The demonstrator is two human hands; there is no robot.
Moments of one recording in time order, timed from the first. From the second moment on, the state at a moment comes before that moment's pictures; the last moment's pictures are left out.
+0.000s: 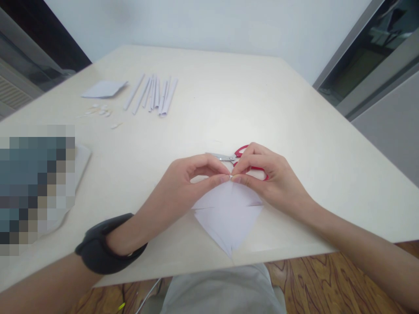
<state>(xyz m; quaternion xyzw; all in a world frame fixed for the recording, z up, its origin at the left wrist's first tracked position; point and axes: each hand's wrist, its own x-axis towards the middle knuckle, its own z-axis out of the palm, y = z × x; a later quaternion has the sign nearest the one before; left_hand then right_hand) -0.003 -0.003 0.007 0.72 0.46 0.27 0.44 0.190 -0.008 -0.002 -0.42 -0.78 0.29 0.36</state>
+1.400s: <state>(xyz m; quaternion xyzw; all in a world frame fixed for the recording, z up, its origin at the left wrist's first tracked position) 0.000 -0.005 0.009 0.73 0.48 0.27 0.41 0.189 -0.008 -0.006 -0.41 -0.78 0.30 0.36</state>
